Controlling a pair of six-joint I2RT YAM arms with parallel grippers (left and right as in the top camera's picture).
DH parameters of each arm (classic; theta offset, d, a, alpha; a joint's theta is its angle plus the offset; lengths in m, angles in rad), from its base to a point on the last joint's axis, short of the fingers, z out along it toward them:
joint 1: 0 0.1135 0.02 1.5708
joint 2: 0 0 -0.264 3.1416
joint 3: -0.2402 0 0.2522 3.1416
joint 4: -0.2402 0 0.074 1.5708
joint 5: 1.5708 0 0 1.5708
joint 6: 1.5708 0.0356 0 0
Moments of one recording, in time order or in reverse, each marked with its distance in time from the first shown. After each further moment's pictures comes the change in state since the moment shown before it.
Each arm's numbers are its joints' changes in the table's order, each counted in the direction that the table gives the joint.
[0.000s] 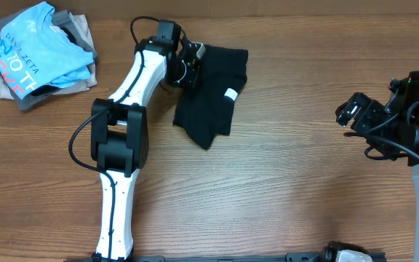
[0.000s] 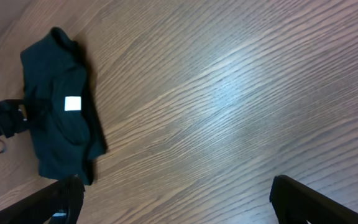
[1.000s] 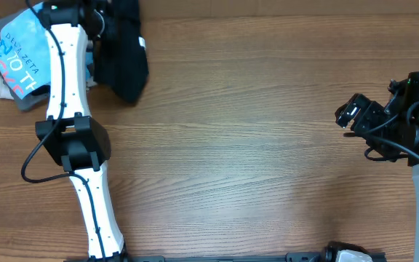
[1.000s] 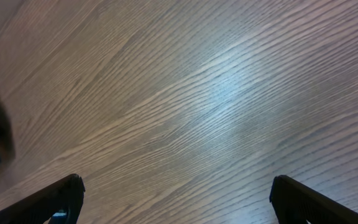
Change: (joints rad) left arm 0.330 -0.026 -0.579 -0.261 -0.248 0.000; right arm 0.000 0.000 0.000 -0.016 0.000 0.000
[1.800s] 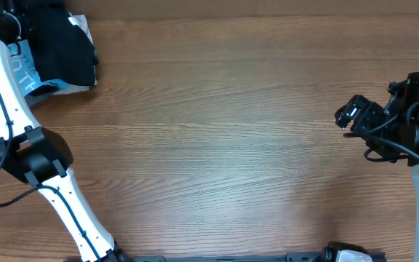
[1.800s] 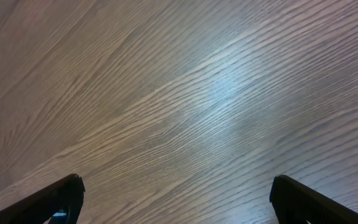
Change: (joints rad) left arm 0.319 0.000 -0.098 0.055 0.140 -0.035; right arm 0.000 0.000 0.000 -0.011 0.000 0.000
